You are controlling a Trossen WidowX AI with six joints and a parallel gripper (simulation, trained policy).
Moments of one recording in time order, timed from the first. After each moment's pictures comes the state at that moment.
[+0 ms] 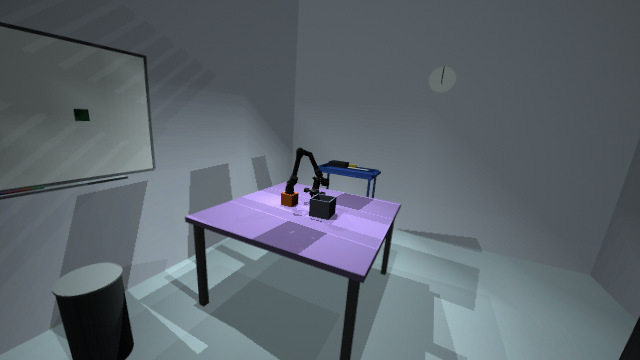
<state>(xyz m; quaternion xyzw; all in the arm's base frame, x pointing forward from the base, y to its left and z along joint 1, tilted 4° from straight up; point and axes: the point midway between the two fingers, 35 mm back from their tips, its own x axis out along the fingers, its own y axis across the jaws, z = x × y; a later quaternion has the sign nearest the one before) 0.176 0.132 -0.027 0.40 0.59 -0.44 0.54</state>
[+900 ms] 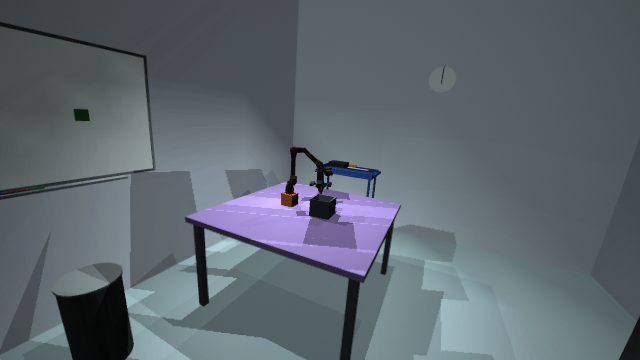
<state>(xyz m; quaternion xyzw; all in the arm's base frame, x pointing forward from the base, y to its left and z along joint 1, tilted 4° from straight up) 0.224 0.154 0.056 0.50 0.55 -0.36 0.56</state>
